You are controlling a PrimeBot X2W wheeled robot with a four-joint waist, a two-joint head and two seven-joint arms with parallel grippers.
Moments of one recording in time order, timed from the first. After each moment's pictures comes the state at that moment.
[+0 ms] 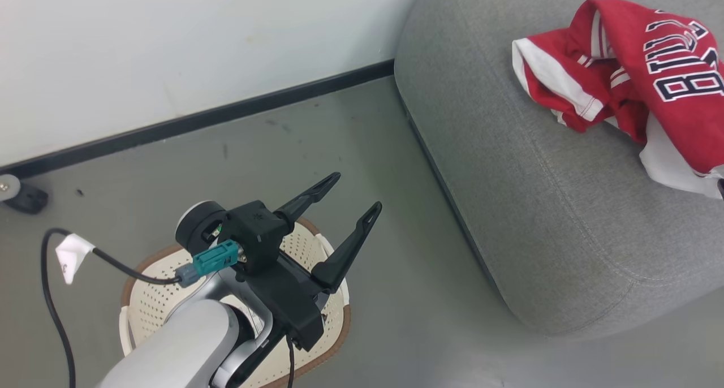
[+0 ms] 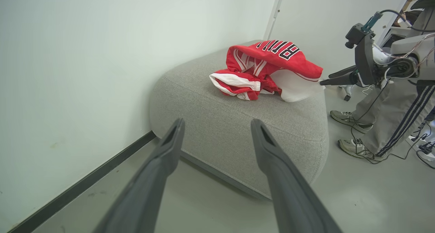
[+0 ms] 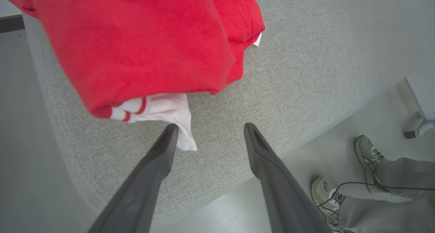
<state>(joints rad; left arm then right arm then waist) -0.66 0.38 -0.80 0.05 -0.69 -0.03 -0.01 -0.94 -0.65 0.69 1.04 0.72 0.12 0.25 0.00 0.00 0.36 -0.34</state>
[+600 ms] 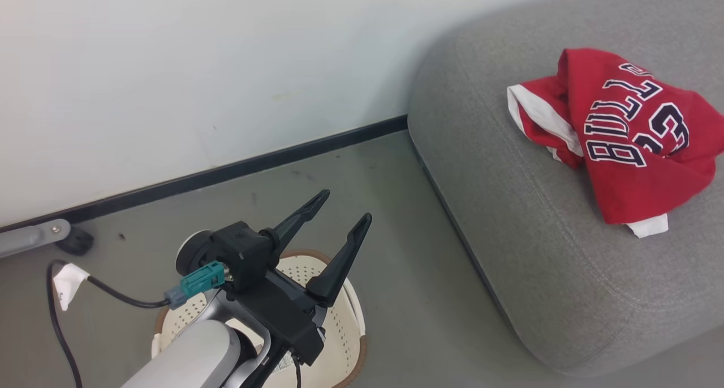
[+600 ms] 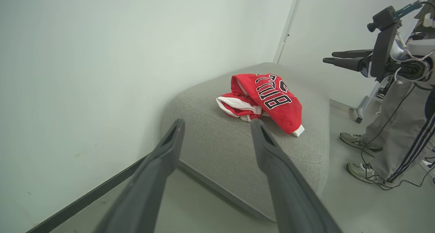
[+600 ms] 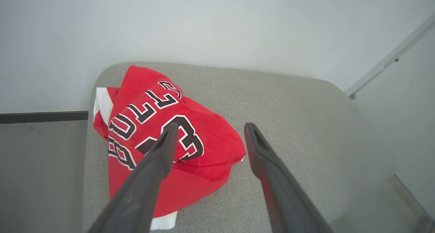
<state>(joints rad) -0.57 0.36 -0.77 0.07 -0.75 -0.01 -0.08 -0.92 -0.75 0.68 0.80 0.66 0.08 0.03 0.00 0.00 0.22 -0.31</state>
